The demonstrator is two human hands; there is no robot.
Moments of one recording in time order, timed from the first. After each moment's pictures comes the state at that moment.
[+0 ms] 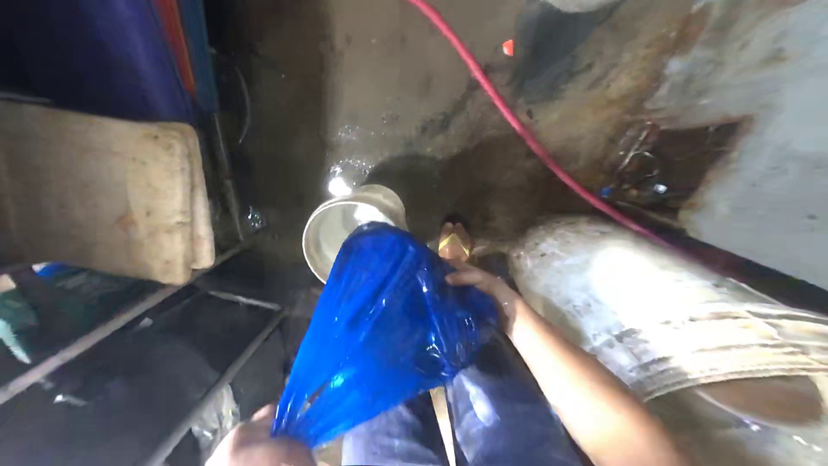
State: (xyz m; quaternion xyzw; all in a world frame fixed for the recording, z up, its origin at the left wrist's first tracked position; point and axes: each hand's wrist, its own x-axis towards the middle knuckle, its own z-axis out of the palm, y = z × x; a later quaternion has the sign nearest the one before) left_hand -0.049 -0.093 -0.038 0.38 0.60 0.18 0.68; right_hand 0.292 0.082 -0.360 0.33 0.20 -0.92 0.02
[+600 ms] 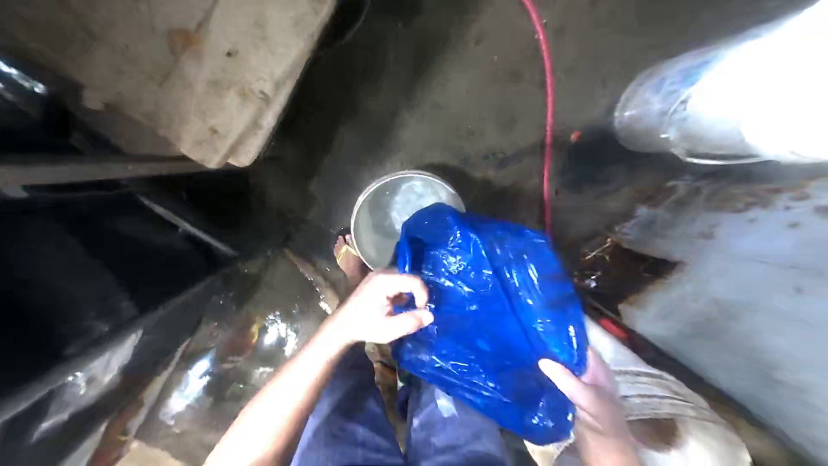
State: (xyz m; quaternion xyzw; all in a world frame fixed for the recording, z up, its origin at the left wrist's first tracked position) left_hand -0.073 -0.148 -0.227 0.36 0.52 0.56 0.54; right_hand 0.234 0.005 -0.148 0.57 0.51 -0.63 -0.08
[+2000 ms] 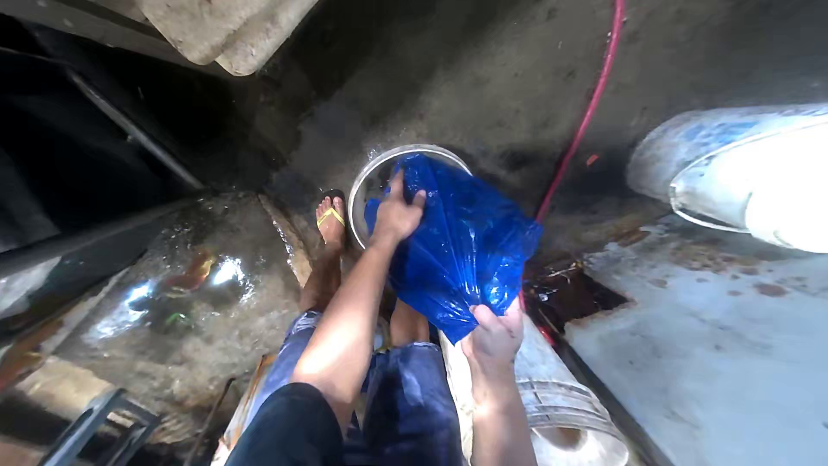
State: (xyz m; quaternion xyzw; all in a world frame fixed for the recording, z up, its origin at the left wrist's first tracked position) left_hand -0.059 -0.083 -0.387 -0.06 0.77 0.31 0.55; right_hand 0.140 -0.027 -0.256 0.64 0.44 -0.62 -0.14
